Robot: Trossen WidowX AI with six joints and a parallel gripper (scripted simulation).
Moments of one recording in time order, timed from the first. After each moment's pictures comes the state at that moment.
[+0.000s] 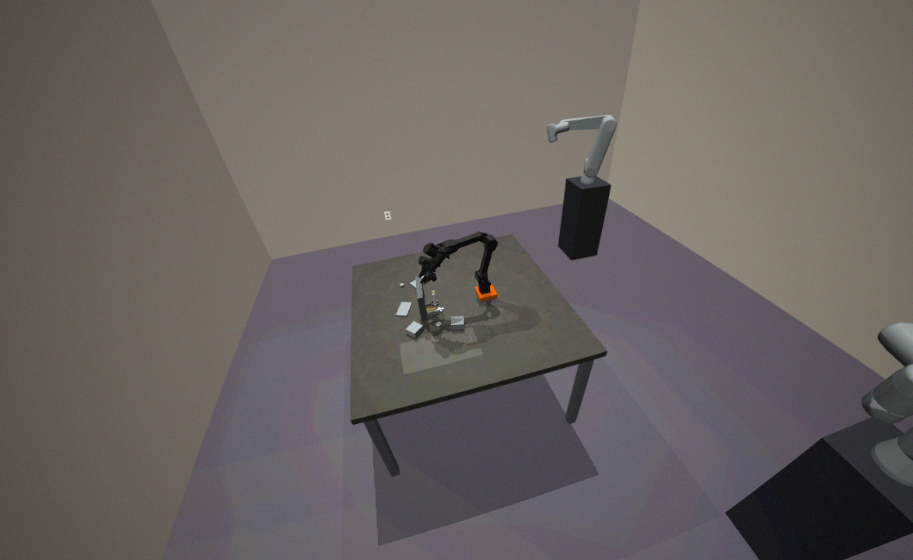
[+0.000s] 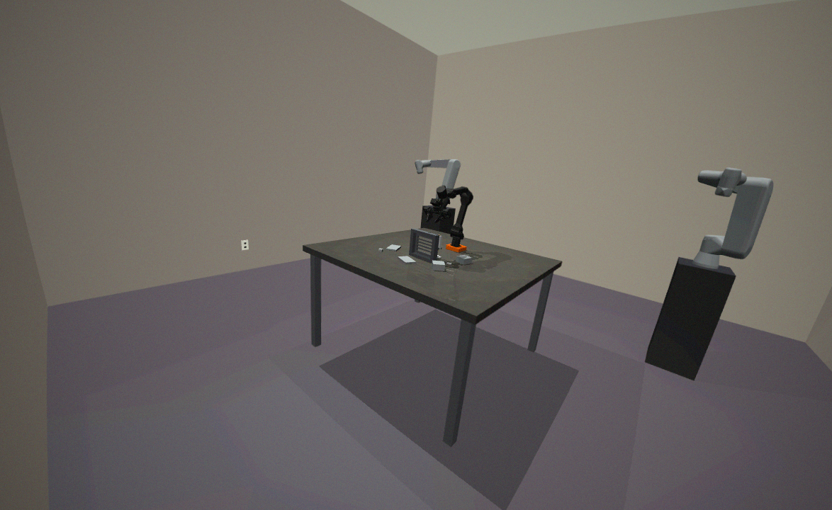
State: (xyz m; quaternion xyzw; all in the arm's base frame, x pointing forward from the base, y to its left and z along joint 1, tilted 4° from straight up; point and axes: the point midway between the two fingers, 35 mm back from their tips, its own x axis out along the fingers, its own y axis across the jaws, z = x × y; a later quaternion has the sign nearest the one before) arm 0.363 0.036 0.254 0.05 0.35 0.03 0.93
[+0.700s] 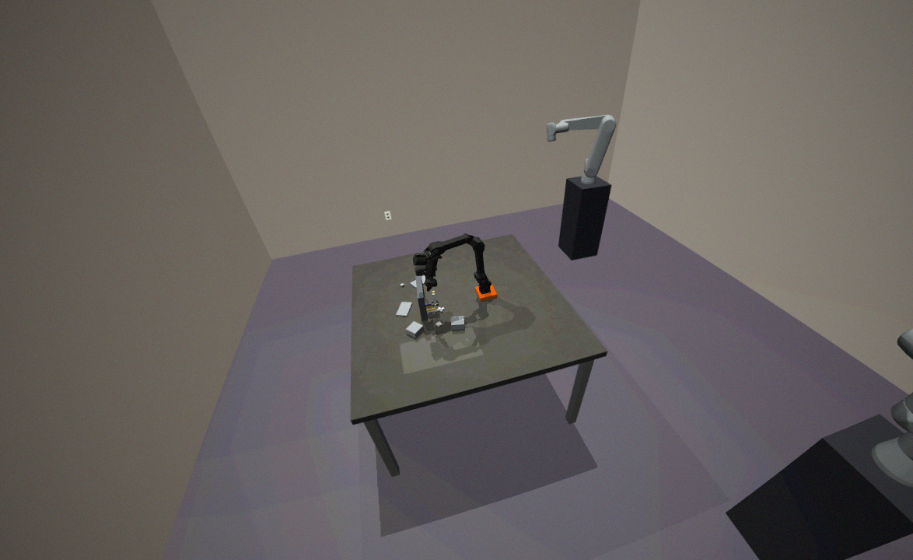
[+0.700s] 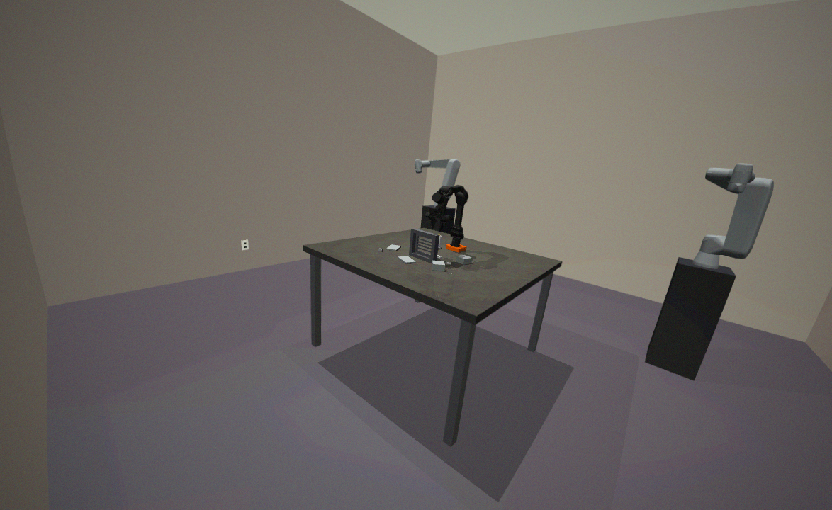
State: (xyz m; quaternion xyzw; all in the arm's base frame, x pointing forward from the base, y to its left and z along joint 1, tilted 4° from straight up) arm 0.346 0.059 0.215 0.05 0.58 0.02 0.81
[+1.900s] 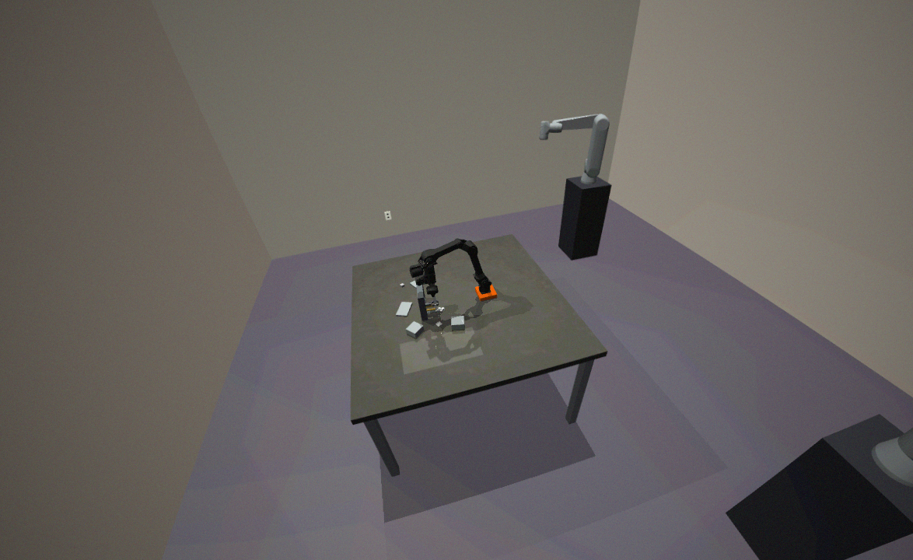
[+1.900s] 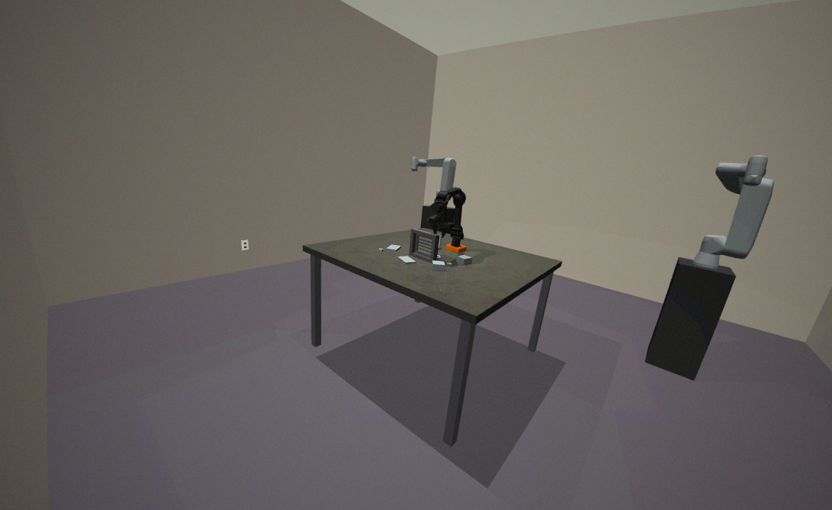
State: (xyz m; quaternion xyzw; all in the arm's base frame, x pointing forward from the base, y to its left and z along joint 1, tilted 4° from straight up) arm 0.333 0.074 0.176 0.04 0.69 0.00 0.72
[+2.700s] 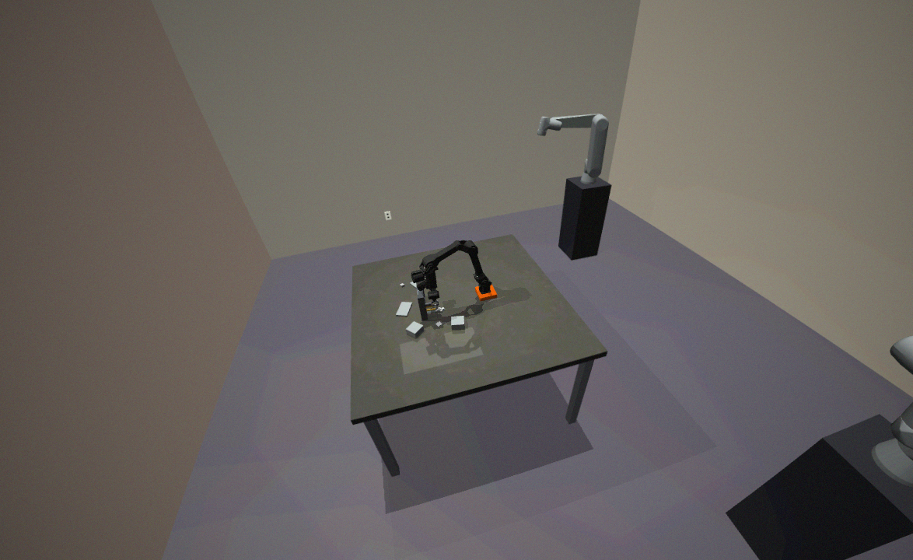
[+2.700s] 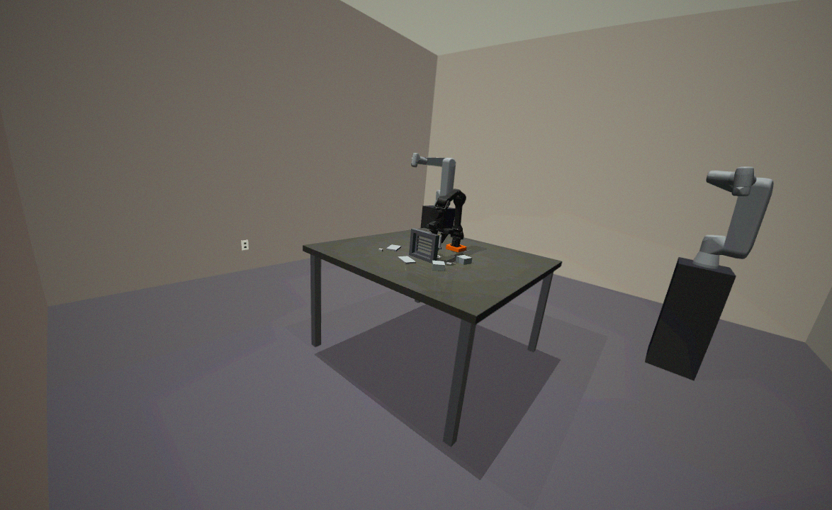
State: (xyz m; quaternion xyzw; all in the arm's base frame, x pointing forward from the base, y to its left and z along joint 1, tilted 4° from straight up) arm 0.332 0.076 0.139 0.04 0.69 0.00 0.72
